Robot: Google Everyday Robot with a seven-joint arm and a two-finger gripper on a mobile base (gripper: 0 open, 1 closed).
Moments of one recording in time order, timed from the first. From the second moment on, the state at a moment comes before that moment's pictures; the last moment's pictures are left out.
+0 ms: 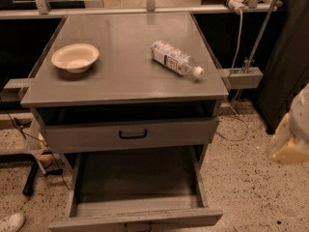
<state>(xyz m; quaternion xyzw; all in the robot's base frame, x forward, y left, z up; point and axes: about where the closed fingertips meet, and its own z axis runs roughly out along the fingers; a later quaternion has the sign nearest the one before) 0.358 -0.237 0.881 -0.56 0.83 0.03 0.07</state>
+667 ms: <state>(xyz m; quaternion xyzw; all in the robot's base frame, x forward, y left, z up) 0.336 -0.229 0.842 -0.56 0.82 0.07 0.03</state>
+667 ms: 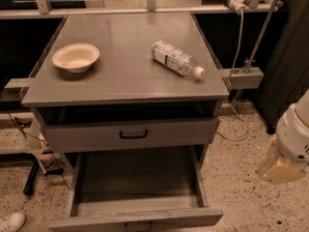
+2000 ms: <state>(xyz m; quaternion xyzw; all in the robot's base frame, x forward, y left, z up) 0.274 -0.186 0.681 -0.50 0.83 0.22 -0.06</state>
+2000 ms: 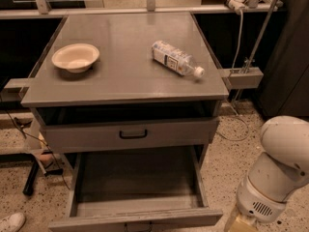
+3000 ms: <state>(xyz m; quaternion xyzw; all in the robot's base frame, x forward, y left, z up) 0.257 -0.158 0.584 -0.47 0.83 0.29 -0.07</state>
